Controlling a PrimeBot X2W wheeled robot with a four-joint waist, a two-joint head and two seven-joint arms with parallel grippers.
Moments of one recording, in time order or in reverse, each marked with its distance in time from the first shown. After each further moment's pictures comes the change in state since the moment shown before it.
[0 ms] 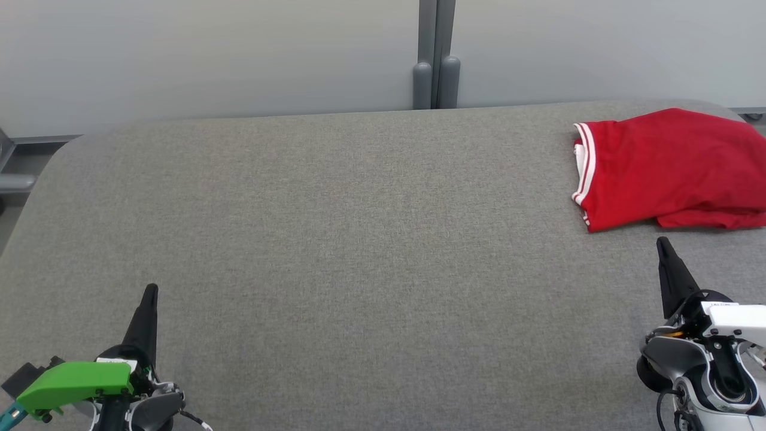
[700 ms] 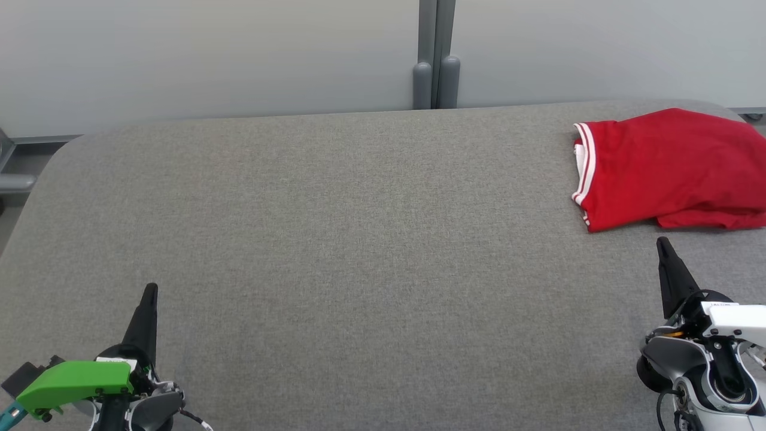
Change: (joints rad) left arm -0.002 0.000 0.000 0.000 0.000 0.000 0.000; right arm 0.000 0.000 0.000 0.000 0.000 0.000 0.000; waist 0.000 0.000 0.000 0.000
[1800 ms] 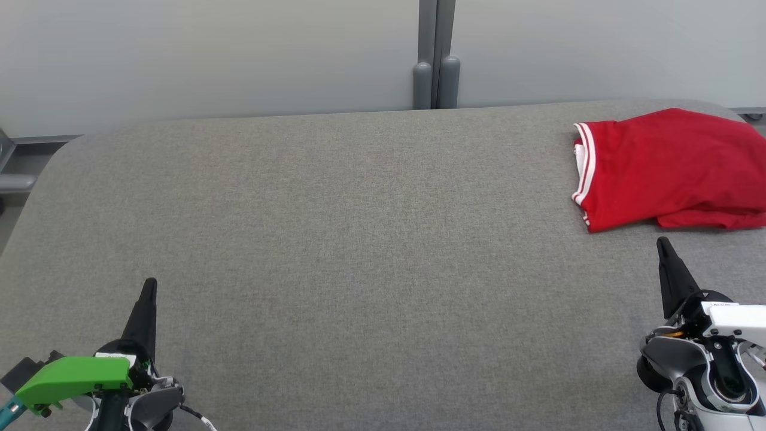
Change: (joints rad) left arm -0.012 0.000 0.001 0.000 0.000 0.000 0.000; right arm 0.000 0.000 -0.001 0.000 0.000 0.000 0.000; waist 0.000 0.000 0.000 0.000
